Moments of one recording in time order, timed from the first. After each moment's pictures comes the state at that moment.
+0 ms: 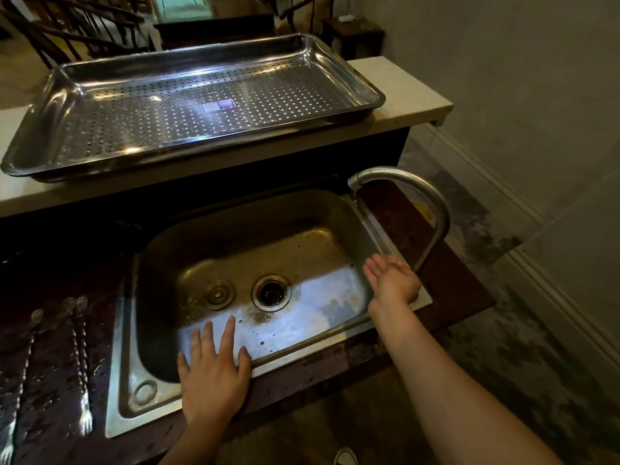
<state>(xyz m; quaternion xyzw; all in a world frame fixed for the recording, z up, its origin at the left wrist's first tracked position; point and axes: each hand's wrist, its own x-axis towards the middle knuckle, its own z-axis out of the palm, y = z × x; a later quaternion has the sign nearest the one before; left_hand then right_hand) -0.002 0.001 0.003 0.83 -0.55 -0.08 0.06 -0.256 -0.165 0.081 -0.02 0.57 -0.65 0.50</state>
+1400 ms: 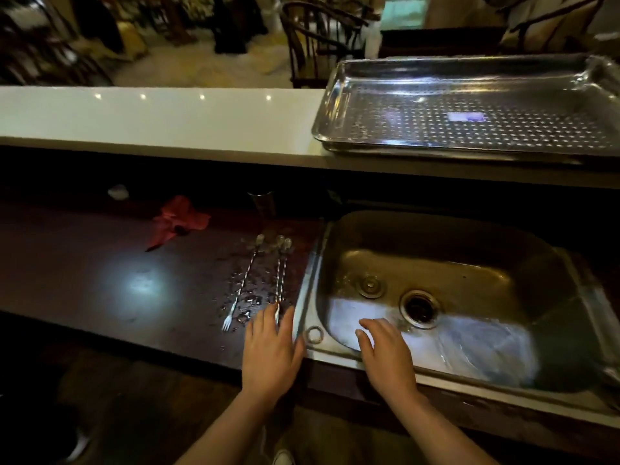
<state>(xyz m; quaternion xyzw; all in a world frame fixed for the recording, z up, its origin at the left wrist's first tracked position) 0.125 0.108 0.051 0.88 -0.46 -0.03 0.08 -0.046 -0.023 0.024 -0.83 0.43 -0.17 0.31</state>
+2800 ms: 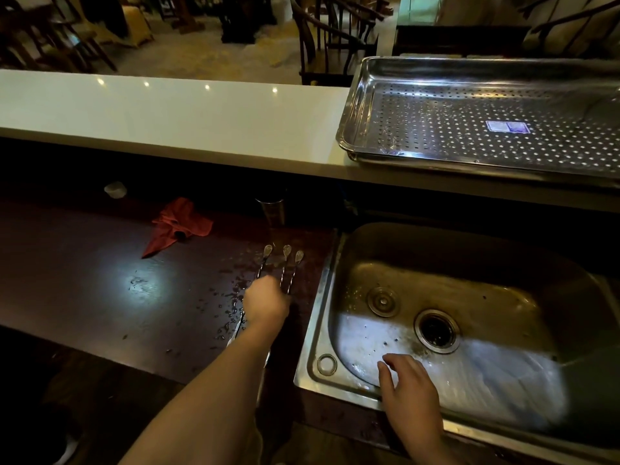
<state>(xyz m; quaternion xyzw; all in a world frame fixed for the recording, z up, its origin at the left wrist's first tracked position) 0.235 0.006 0.064 0.95 -0.24 -0.15 0.14 -0.036 -0.023 0.007 -0.80 0.49 -0.20 0.26</state>
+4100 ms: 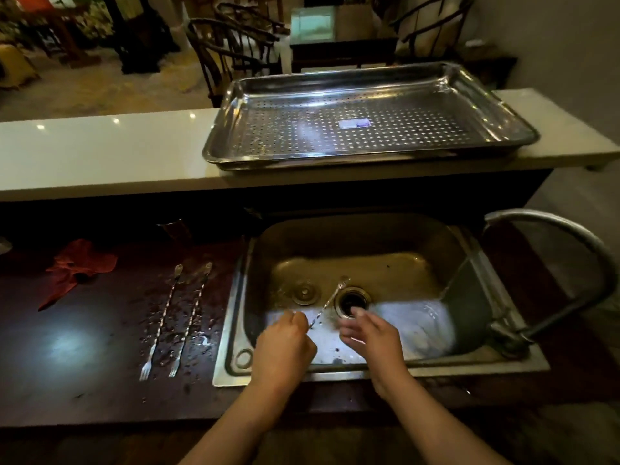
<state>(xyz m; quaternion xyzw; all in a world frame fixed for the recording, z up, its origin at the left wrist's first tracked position) 0.027 0.000 0.104 0.82 -0.56 -0.08 0.12 -0.115 -0.076 0.055 -0.33 0.52 -0.36 0.70</state>
